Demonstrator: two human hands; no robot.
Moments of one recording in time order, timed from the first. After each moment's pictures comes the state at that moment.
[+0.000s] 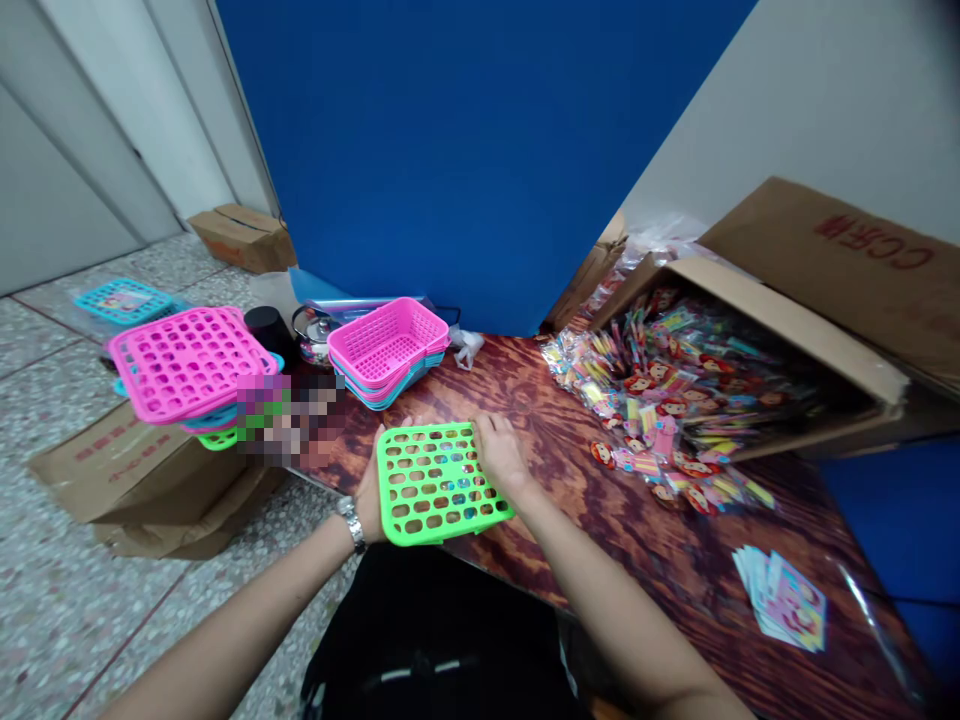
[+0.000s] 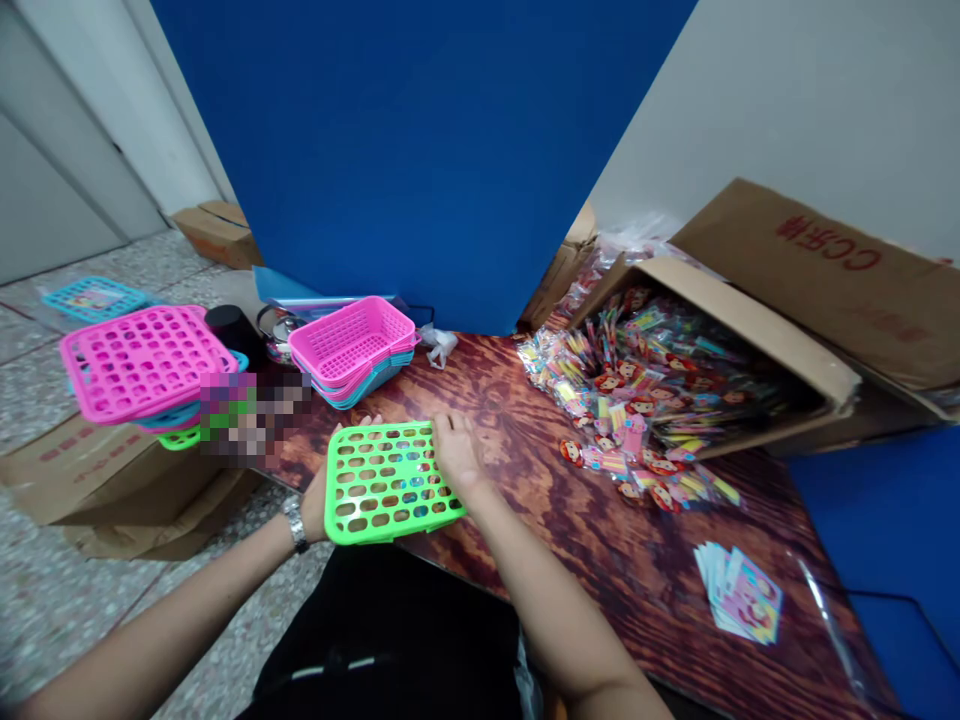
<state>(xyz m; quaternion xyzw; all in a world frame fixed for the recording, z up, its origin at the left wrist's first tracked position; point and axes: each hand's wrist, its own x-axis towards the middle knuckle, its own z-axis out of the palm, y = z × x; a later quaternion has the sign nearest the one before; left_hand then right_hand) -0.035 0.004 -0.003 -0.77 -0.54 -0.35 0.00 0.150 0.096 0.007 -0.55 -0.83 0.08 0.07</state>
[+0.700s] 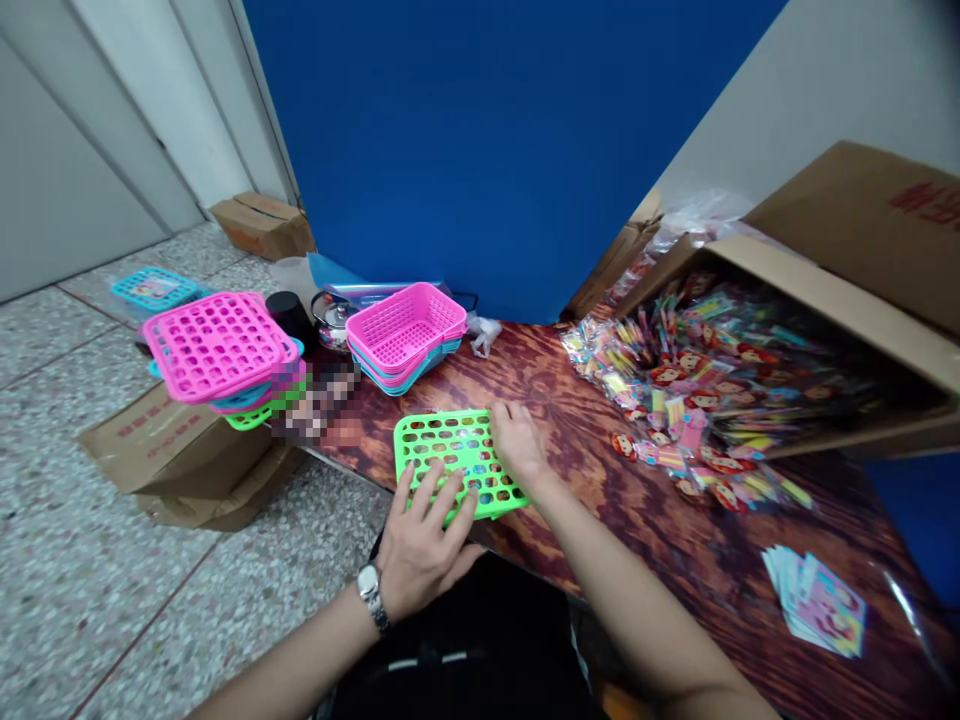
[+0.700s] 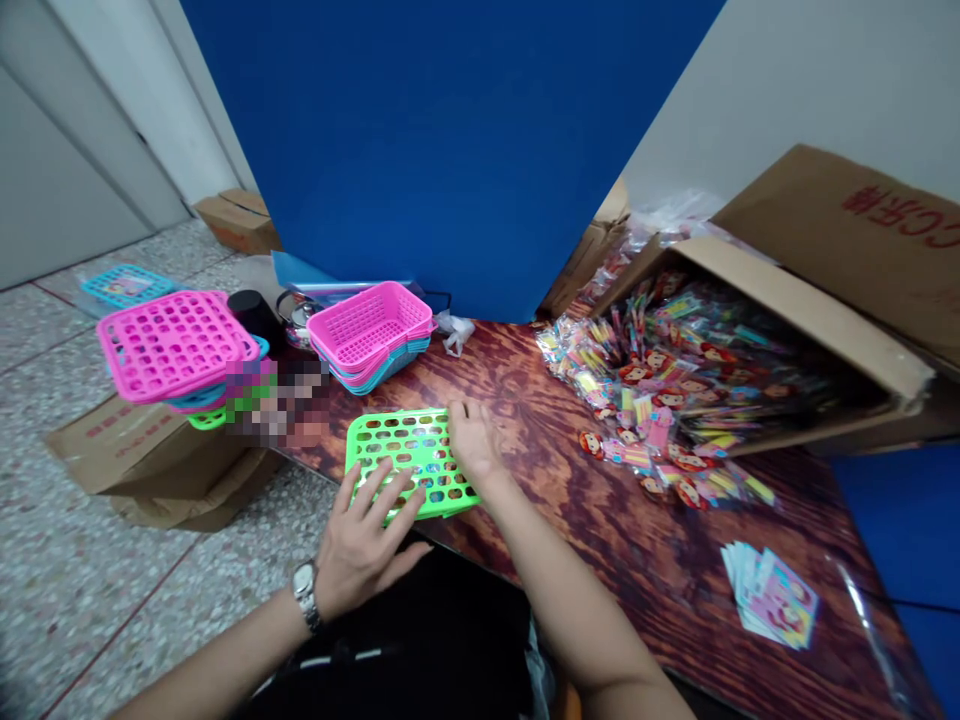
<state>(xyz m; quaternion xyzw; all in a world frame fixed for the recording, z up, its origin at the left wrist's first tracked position) 0.004 -0.069 0.026 -0.80 -0.53 -0.27 0.06 0.147 0.093 0.008 -0.55 -0.83 0.05 0.03</state>
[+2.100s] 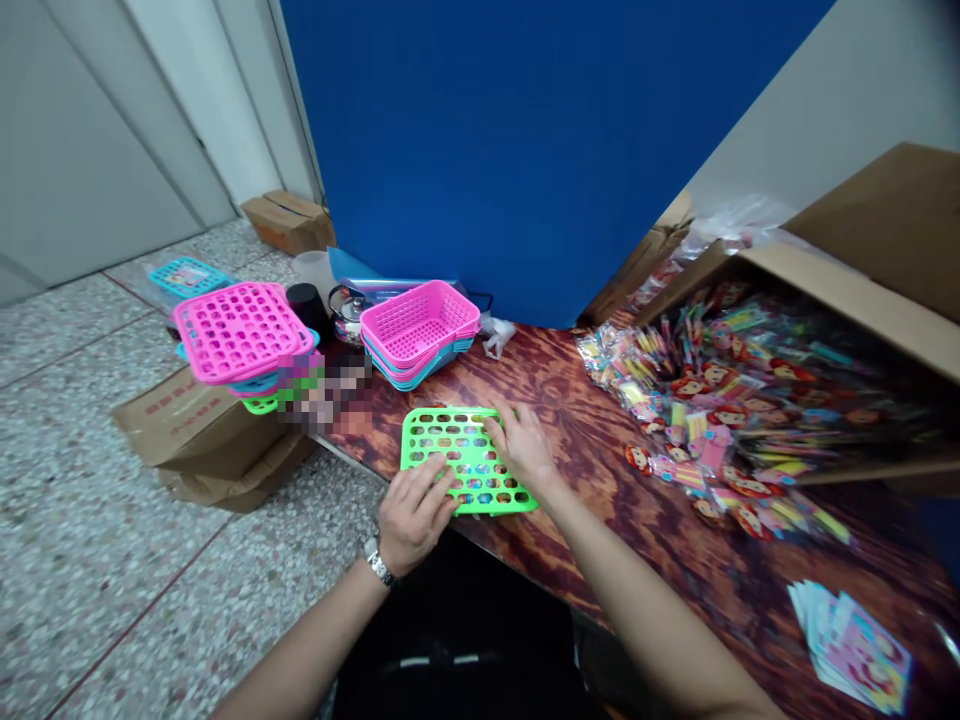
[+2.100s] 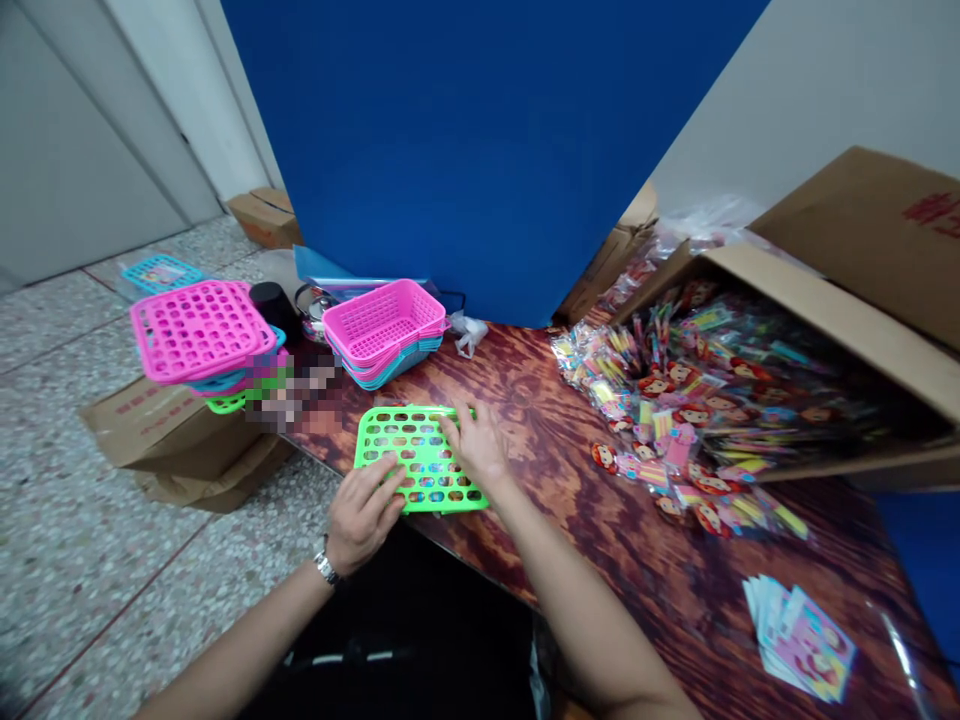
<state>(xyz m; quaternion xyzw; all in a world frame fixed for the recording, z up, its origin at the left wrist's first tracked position) -0.001 -0.055 -0.029 -0.72 -0.56 -0.40 0.10 0.154 0.092 0.004 -0.50 -0.85 0.11 0.12</state>
